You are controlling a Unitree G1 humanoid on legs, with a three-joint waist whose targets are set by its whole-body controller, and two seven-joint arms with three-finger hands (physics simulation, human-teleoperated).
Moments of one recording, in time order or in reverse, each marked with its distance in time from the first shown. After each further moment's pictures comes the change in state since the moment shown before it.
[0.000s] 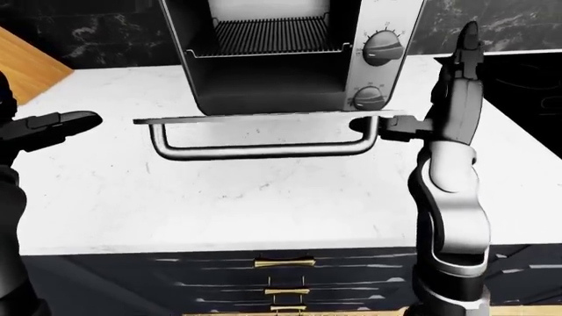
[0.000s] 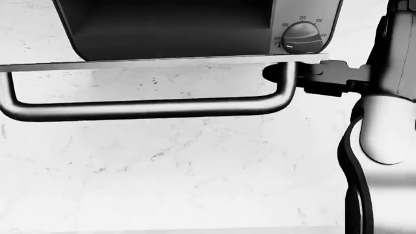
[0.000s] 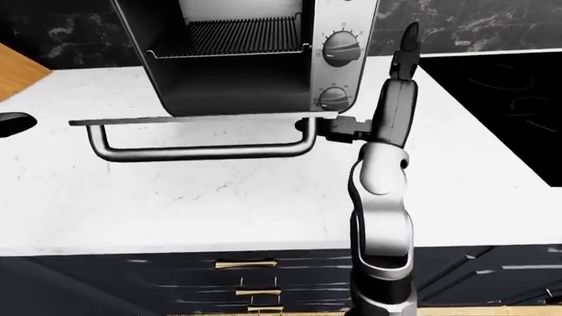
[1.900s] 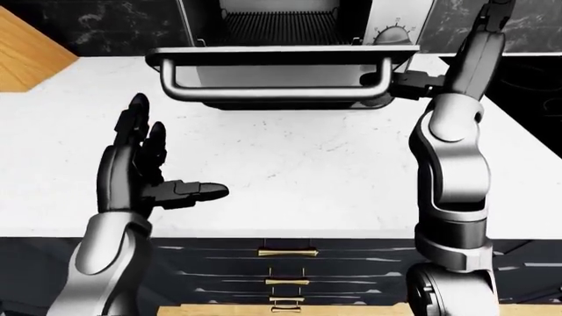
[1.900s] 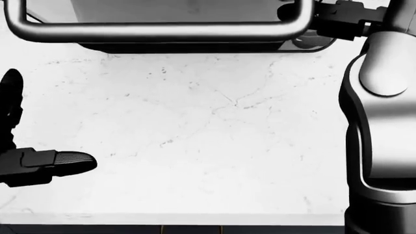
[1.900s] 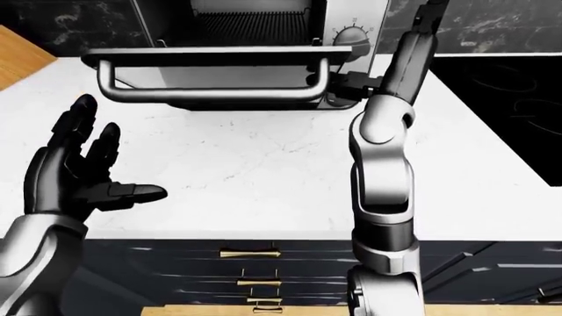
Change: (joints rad) left arm 0.203 -0.464 -0.274 -0.551 0.210 0.302 -0.081; right arm -0.253 -0.077 -0.017 0.265 0.008 -0.015 -0.168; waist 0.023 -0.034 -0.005
